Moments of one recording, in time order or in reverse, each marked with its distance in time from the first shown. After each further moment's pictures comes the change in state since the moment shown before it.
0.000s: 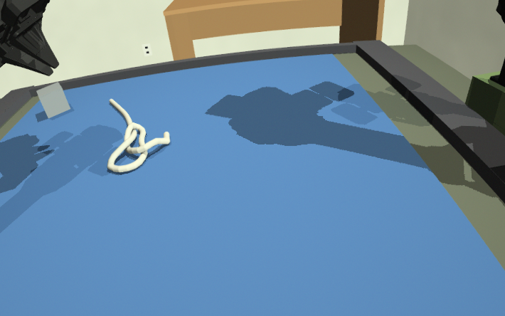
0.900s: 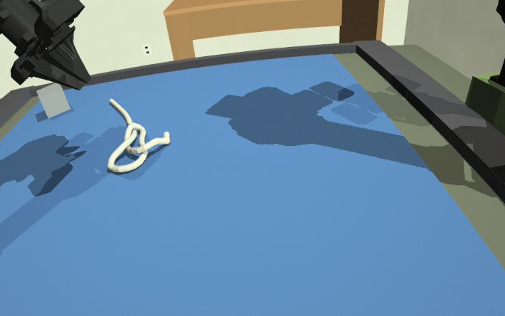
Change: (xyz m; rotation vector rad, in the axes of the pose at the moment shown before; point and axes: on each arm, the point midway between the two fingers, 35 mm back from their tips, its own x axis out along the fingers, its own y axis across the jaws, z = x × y) left arm 0.049 -0.041 -0.005 -0.004 0.000 0.001; right arm 0.000 0.000 0.000 0.000 0.000 0.000
